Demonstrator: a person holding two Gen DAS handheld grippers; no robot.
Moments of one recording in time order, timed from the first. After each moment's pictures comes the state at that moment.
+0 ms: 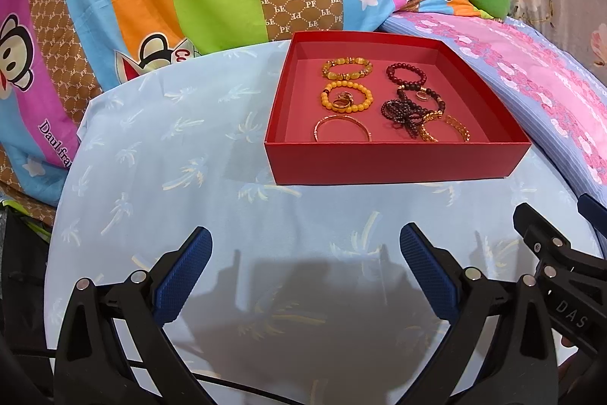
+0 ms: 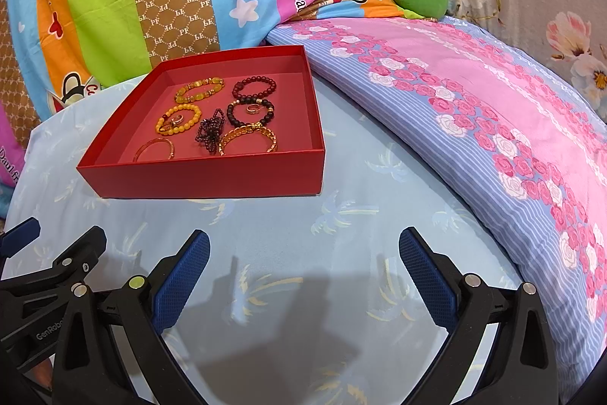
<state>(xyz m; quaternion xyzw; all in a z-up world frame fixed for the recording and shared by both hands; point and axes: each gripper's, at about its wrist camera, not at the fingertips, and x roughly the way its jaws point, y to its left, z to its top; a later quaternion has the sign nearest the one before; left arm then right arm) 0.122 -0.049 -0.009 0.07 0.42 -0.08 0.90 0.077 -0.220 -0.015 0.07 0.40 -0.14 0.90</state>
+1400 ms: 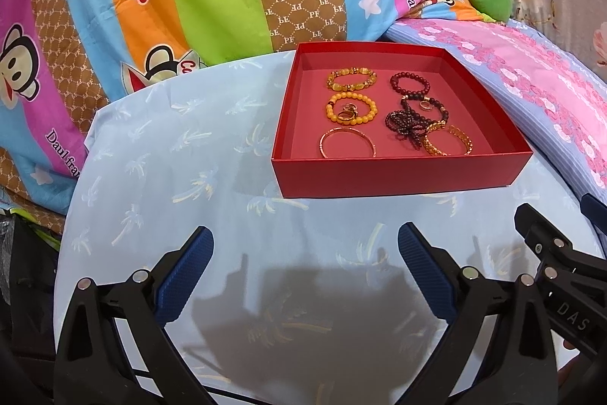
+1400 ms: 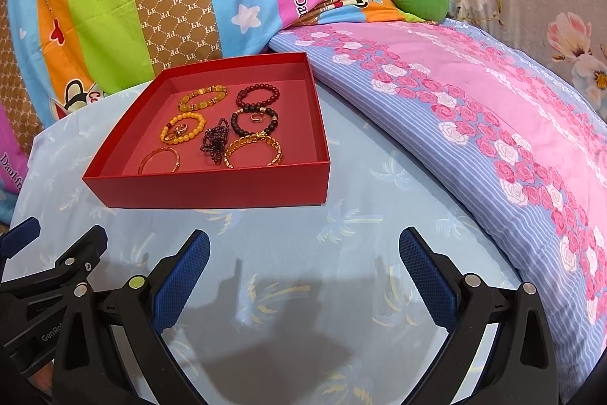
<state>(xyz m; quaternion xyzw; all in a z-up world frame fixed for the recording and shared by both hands) 0.125 -0.050 0.000 0.08 0.41 -0.07 0.91 0.085 -0.216 -0.007 0.07 0.40 -0.14 0.90</state>
